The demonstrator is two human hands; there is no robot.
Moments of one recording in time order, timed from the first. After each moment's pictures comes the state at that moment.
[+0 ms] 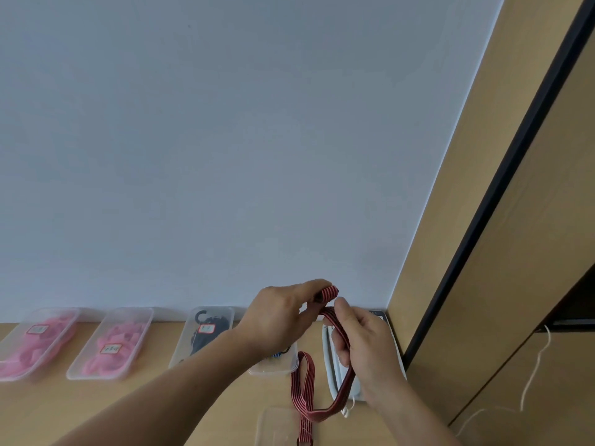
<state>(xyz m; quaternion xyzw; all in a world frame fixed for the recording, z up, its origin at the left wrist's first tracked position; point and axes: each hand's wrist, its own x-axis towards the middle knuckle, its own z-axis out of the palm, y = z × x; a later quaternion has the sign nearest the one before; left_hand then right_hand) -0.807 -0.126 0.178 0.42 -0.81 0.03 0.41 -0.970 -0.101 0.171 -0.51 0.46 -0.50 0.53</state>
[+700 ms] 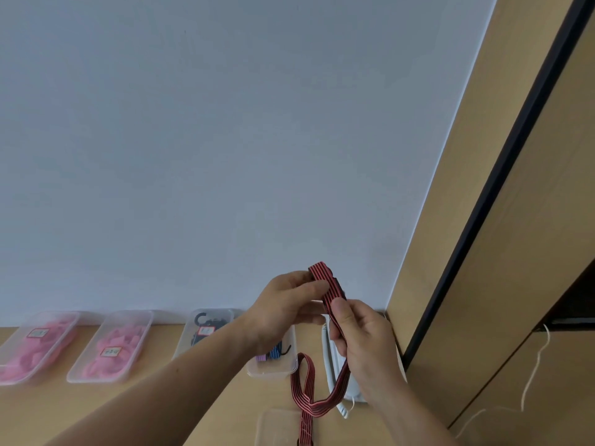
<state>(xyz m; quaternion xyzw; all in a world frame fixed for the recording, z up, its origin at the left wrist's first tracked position) -0.816 -0.129 0.198 0.40 -0.51 -0.62 0.44 -0.968 -0.100 0.175 -0.53 0.42 -0.55 0.49</state>
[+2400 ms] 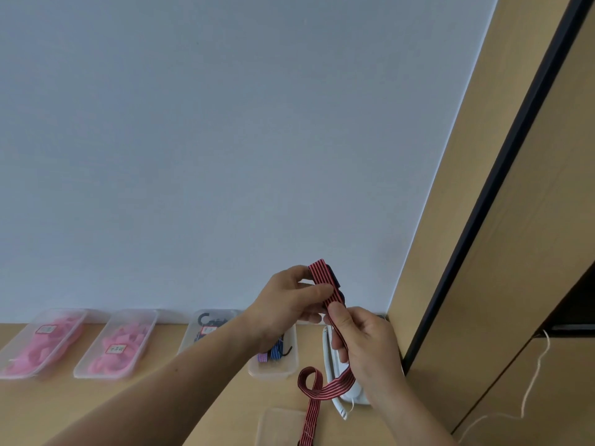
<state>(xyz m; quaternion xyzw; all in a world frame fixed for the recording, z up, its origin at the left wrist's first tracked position) -0.820 -0.112 0.217 0.45 -0.53 -0.55 0.45 -0.975 -0.093 0.178 -0.57 0.46 -0.51 0.46</state>
